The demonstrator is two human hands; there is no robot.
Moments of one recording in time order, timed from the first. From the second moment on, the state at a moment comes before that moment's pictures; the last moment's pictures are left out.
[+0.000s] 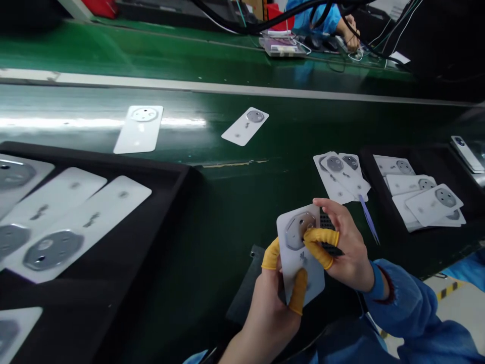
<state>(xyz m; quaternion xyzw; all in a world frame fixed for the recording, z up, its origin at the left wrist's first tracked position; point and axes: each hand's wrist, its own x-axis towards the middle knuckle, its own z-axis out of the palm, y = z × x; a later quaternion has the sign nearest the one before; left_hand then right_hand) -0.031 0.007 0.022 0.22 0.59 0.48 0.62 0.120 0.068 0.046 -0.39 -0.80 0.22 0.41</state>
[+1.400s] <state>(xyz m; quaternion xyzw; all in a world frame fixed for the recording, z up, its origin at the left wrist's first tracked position) -0.027 0.001 0.036 0.24 0.49 0.51 0.66 0.127 0.073 0.024 -0.40 -0.56 0.52 0.49</state>
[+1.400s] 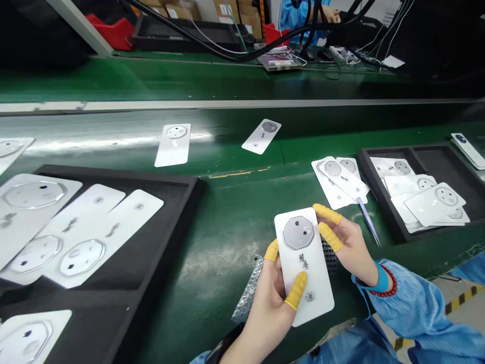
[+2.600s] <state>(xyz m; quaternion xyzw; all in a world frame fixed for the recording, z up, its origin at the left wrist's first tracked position) -0.034 -0.004 0.028 0.34 0.47 0.50 0.64 0.133 0.069 0.034 -0.24 -0.85 0.23 0.40</state>
